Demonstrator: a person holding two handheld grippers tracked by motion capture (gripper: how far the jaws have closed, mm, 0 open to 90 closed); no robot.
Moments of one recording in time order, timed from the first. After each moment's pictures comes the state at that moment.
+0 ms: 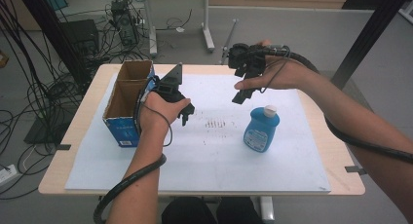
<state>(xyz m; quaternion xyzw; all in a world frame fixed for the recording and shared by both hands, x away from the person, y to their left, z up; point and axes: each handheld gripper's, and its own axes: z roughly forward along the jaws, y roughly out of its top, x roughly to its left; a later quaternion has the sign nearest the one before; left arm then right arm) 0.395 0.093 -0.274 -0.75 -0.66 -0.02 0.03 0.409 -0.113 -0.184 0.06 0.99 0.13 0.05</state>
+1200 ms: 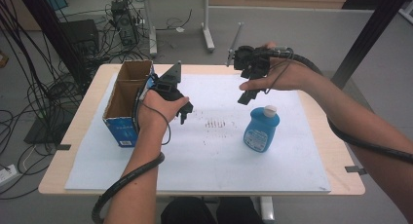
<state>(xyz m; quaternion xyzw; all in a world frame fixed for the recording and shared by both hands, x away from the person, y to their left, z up) 0.396 0.095 -0.271 -0.75 -0.66 -0.03 0.03 0.416 -0.130 -0.194 0.08 0.99 0.11 0.05</state>
